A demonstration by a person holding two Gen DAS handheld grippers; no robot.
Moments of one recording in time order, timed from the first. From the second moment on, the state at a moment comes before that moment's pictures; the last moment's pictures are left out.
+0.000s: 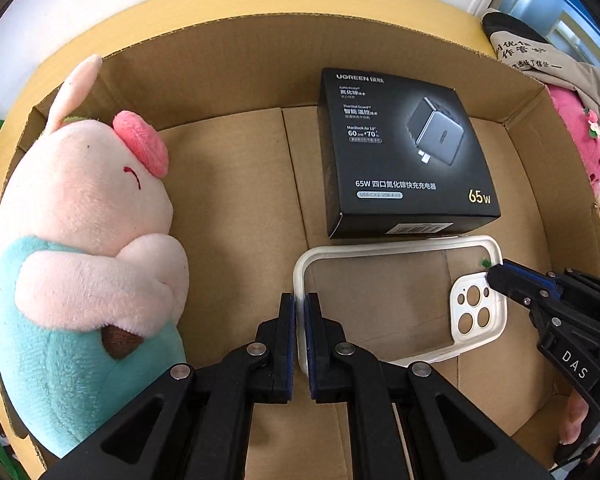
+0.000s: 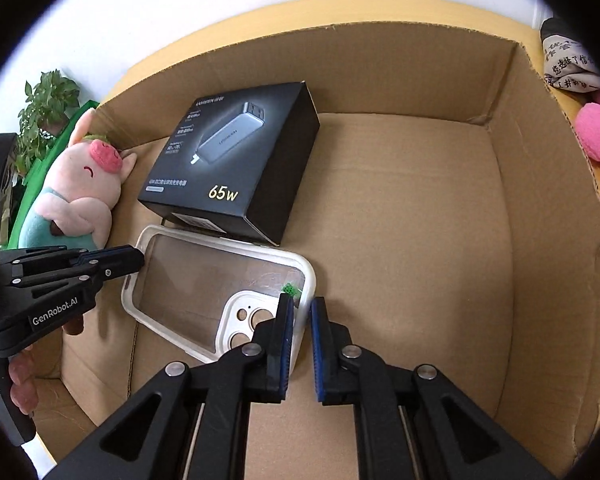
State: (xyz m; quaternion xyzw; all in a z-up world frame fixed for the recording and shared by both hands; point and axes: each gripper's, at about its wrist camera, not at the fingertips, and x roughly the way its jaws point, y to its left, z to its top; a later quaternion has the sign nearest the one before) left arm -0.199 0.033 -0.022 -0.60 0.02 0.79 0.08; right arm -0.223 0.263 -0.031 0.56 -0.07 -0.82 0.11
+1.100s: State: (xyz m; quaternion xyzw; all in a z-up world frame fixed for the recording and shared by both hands) left arm 0.053 0.009 0.009 -0.24 -0.03 0.97 0.01; right arm 0.005 0.207 0.010 0.27 -0.03 -0.96 0.01
